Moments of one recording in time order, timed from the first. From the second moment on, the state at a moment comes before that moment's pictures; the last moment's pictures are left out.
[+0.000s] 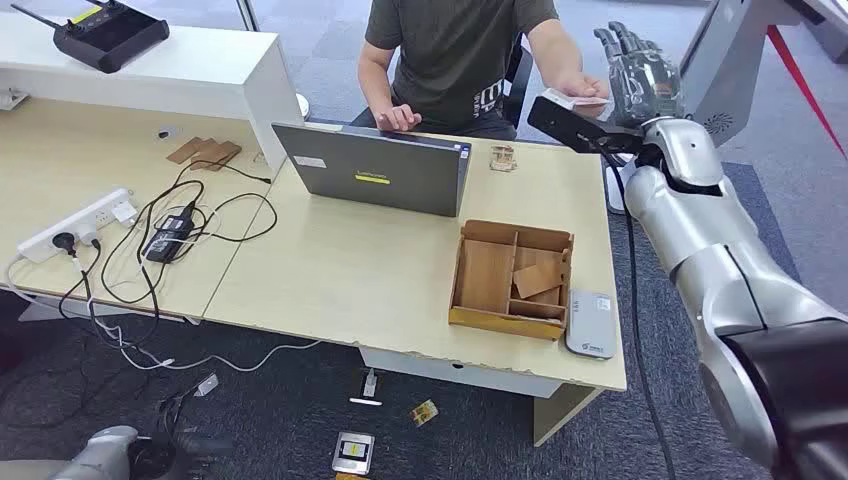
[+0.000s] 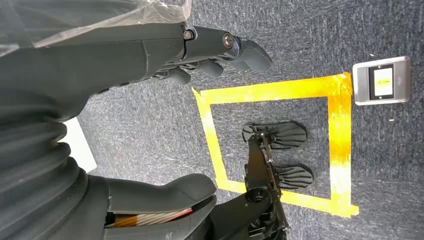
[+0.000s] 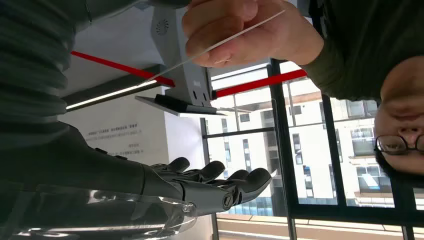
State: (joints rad) left arm -0.45 0.26 0.53 -0.22 -0.37 -0.52 0.34; right arm -1.29 -0.05 0.58 -0.33 1.11 -0.28 -0.03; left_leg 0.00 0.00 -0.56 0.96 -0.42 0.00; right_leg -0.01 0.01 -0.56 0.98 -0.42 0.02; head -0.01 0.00
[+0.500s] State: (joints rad) left arm -0.44 0.25 0.53 -0.22 -0.37 -0.49 0.34; right arm -1.26 -0.06 0.65 -0.30 1.13 -0.19 0.03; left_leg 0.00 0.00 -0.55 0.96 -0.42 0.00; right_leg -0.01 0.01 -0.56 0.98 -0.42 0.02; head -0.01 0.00
